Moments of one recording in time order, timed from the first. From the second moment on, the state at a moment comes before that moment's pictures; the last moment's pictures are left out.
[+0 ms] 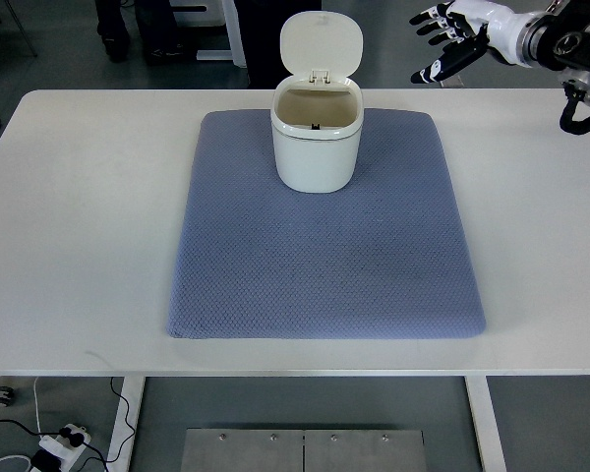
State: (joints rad) left arm -0.02 0.00 -0.10 -0.16 0.00 0.21 -0.12; right arm 1.64 -0.36 -0.51 0.75 -0.11 0.08 0.05
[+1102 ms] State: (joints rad) left arm -0.02 0.00 -0.10 -0.16 0.00 0.21 -0.12; right arm 1.23 -0.37 0.25 0.65 -0.11 0.07 0.05
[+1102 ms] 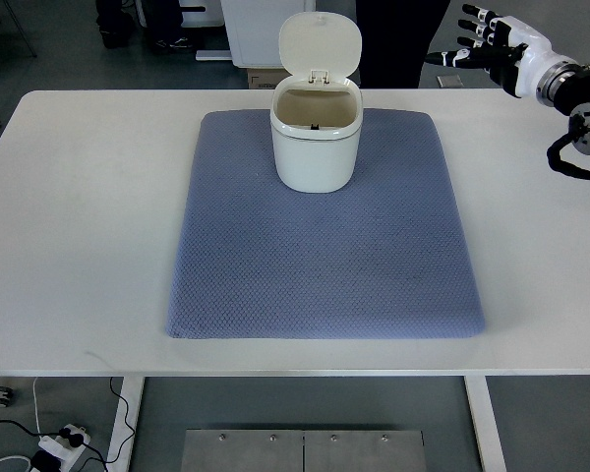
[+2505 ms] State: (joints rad) left arm -0.02 0.00 -0.10 -0.16 0.00 0.21 -0.12; right arm 0.84 -0.28 0.78 0.72 -0.10 0.25 -0.01
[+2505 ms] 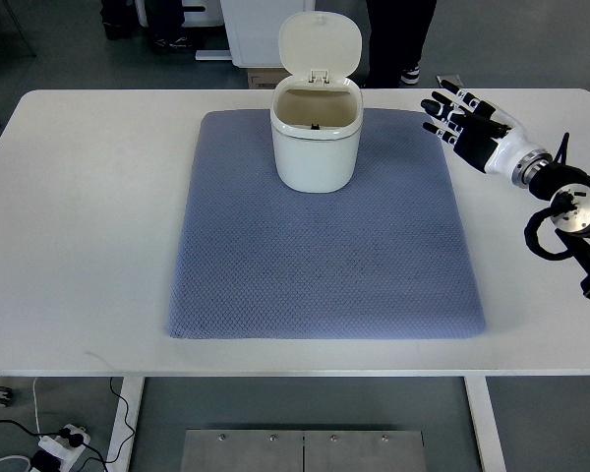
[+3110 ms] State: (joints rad) left arm -0.02 0.00 -0.10 -0.16 0.00 0.21 -0.12; right arm 0.64 -0.26 1.10 0.80 -0.11 0.25 0.08
